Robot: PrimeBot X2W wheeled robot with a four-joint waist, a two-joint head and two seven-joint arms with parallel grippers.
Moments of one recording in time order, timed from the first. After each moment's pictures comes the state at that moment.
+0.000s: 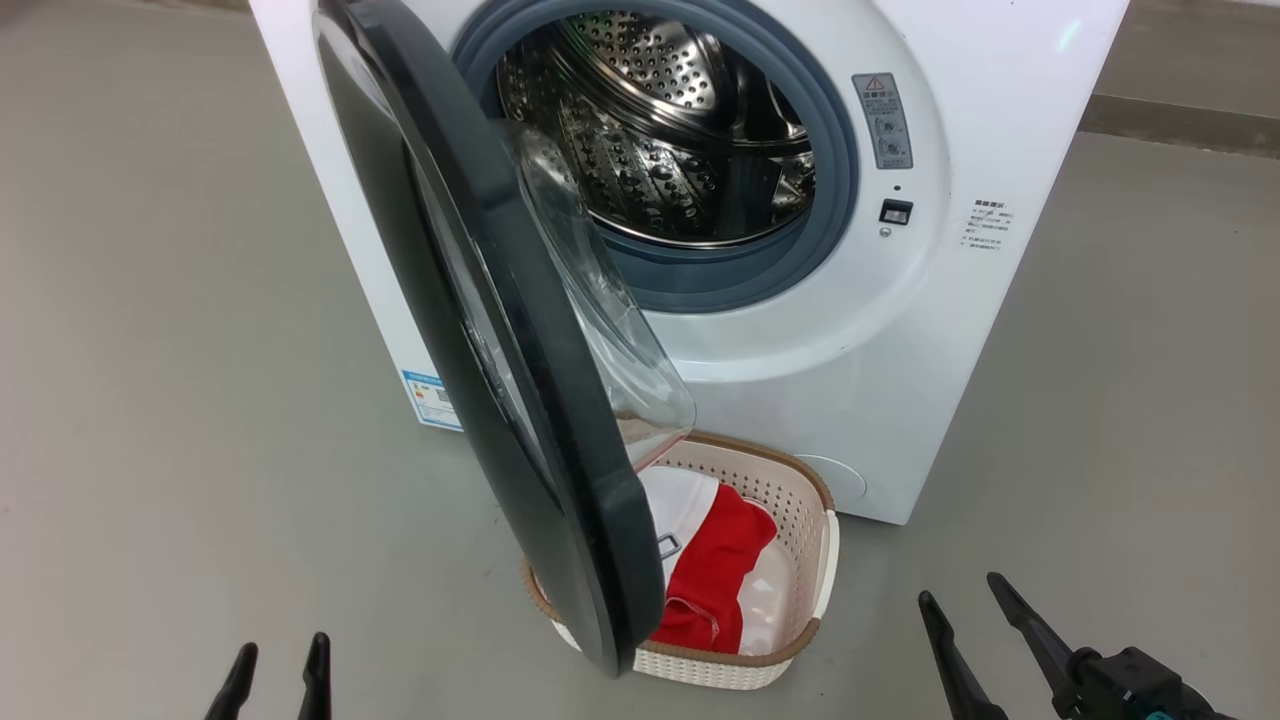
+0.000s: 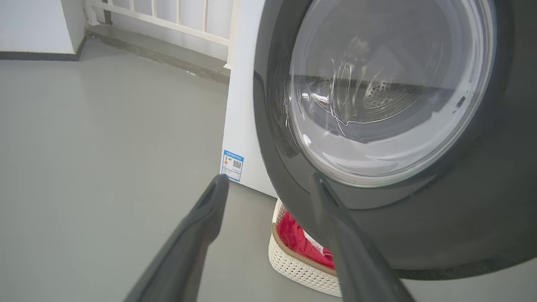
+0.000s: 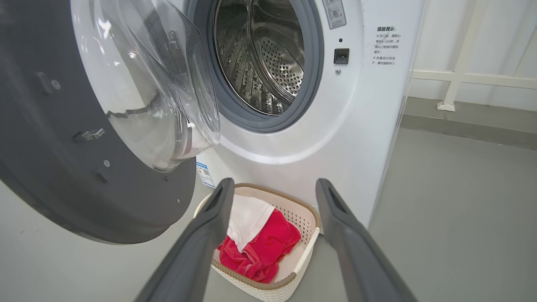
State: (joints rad) left arm 0.05 0.15 0.01 0.32 -0.47 -0.13 -0.25; right arm 0.12 -0.09 0.10 0.21 0.28 0.12 -0.26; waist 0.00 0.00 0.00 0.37
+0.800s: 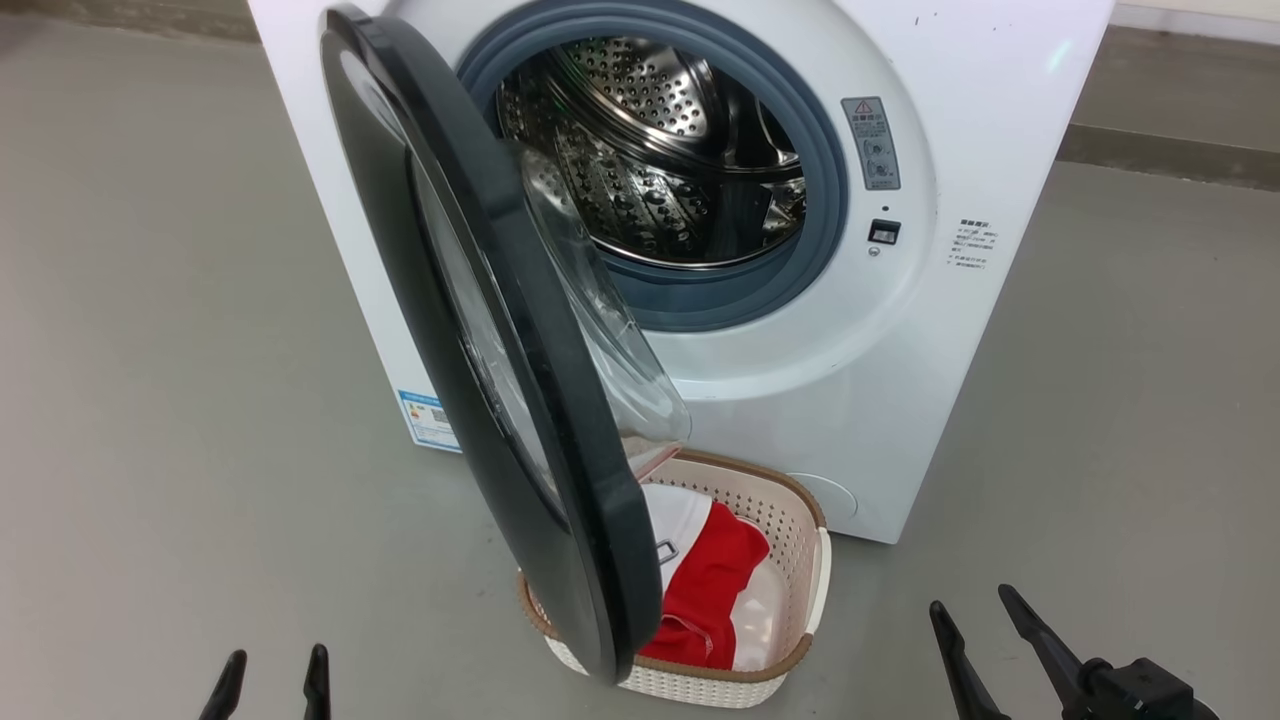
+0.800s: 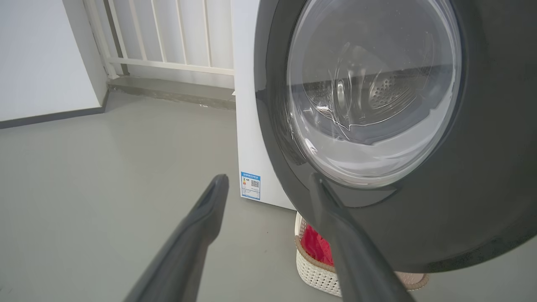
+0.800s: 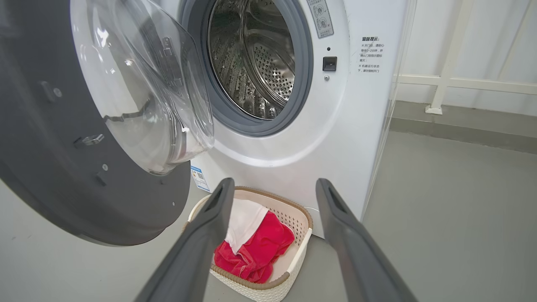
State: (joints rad) left arm 0.13 0.06 0.12 0.20 -0.18 -0.13 -0.25; right arm 0.14 -0.09 0.09 0.21 0.29 0.12 -0.26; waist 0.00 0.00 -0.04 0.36
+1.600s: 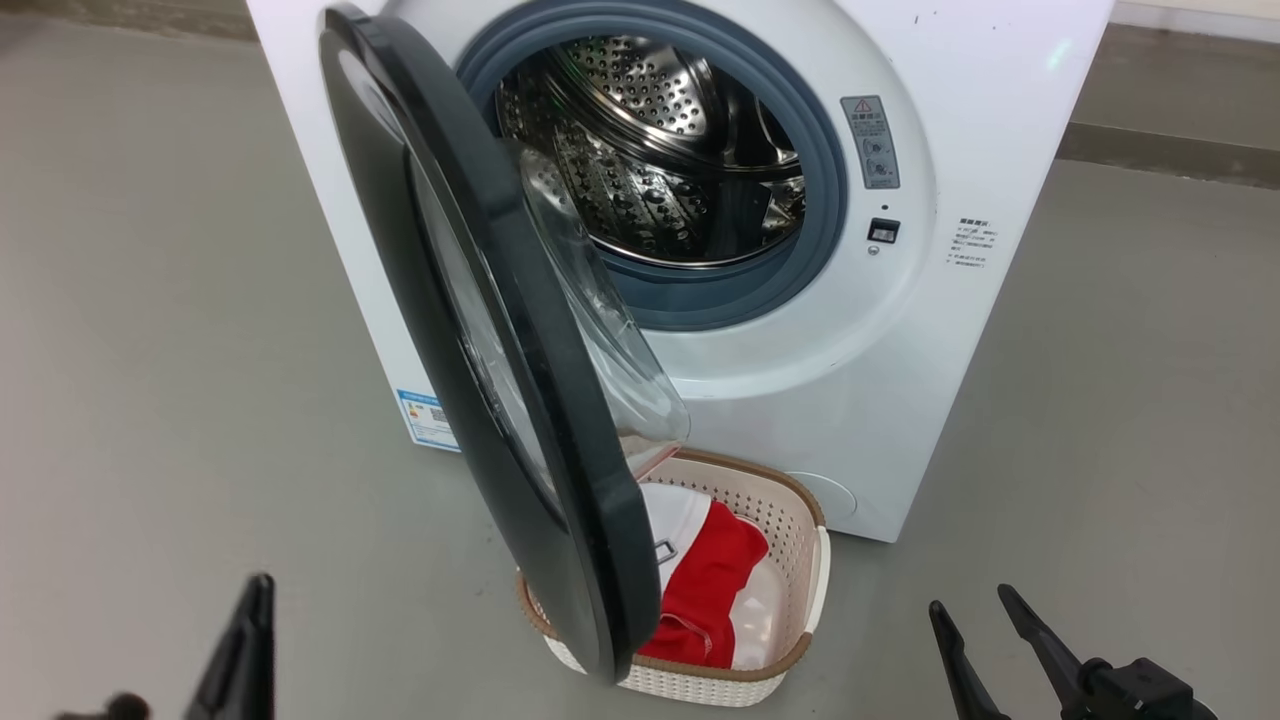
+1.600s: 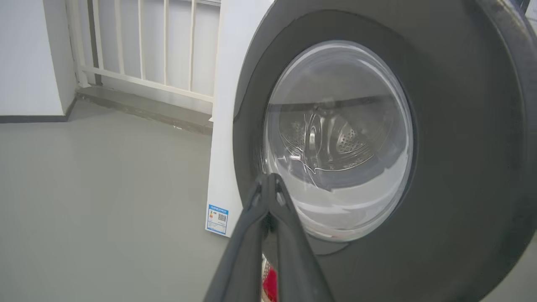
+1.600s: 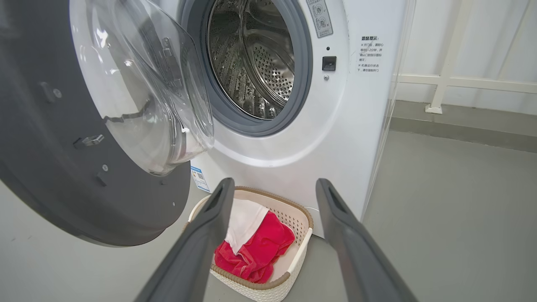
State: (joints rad) left arm 0.09 0.14 0.05 0.11 -0.41 -0.13 -0.25; right arm 0.14 -0.09 0.08 0.21 0.29 0.12 -0.26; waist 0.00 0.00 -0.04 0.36
